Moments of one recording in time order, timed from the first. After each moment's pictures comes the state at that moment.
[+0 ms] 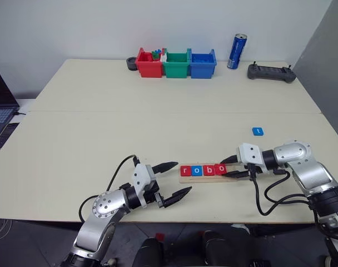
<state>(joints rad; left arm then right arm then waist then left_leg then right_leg) 0.03 0.42 -0.16 -0.27 -0.37 0.06 -0.86 -0.49 -0.75 0.25 0.17 0.09 0.01 1.32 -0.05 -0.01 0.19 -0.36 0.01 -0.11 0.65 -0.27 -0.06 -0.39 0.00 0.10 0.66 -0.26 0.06</state>
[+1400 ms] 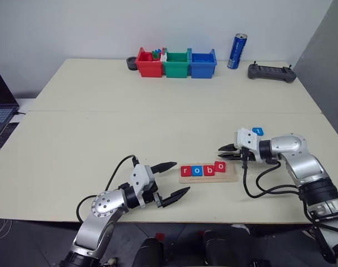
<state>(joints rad) 0.02 0.43 -0.16 -0.22 -0.37 0.02 -0.89 -0.59 -0.66 0.22 0.32 0.05 0.02 1.18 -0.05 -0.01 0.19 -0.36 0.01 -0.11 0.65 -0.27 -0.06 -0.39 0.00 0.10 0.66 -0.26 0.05</state>
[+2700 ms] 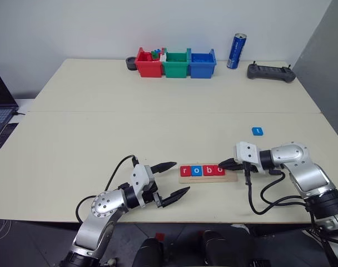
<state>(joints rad) 0.02 0.43 -0.16 -0.23 -0.37 0.01 -0.89 -0.46 -0.75 0.23 0.11 0.07 0.08 1.24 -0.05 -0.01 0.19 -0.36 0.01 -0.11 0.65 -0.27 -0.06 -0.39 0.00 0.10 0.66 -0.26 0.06</state>
